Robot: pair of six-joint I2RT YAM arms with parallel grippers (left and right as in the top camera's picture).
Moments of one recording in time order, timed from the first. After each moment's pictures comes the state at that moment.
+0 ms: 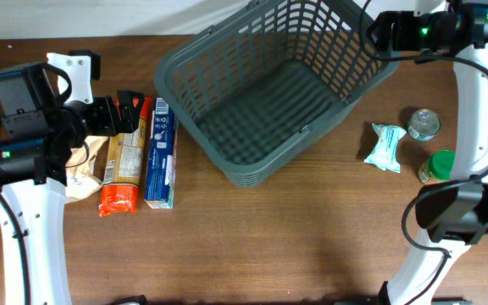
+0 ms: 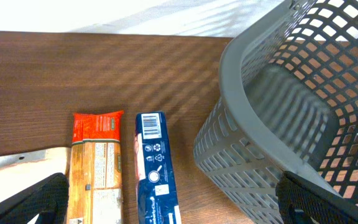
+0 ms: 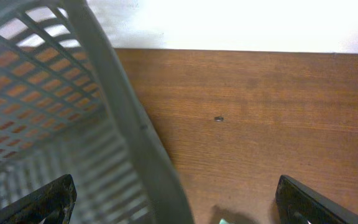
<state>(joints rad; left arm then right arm) 0.20 1.36 1.45 -0.83 0.42 0.08 -0.13 2.08 2.33 -1.15 -0.30 -0.10</state>
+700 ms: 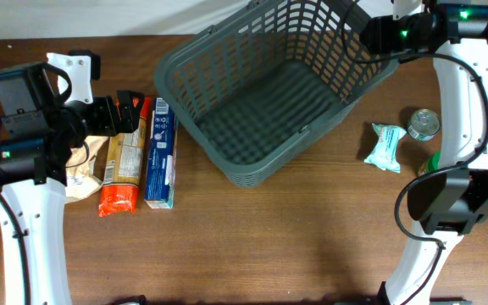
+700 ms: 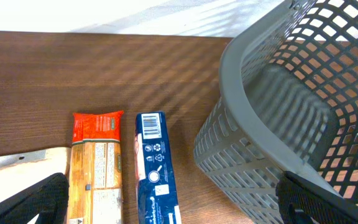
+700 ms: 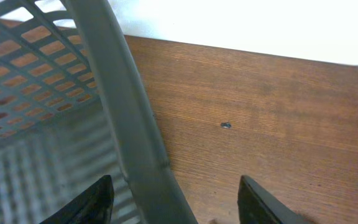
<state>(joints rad) 0.20 1.36 1.45 -0.83 0.42 0.08 -0.08 2.14 2.33 -1.11 -0.29 -0.17</state>
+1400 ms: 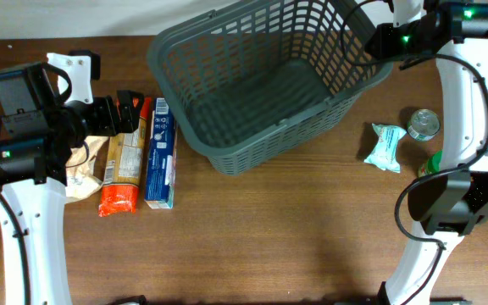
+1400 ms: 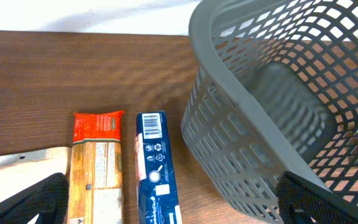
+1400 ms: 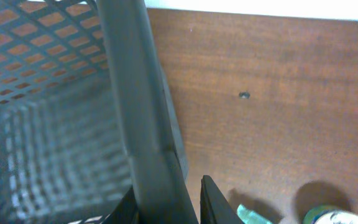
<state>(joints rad) 0.20 1.36 1.45 -0.83 0.42 0.08 -0.09 2.14 2.36 -1.26 -0.32 -0.13</state>
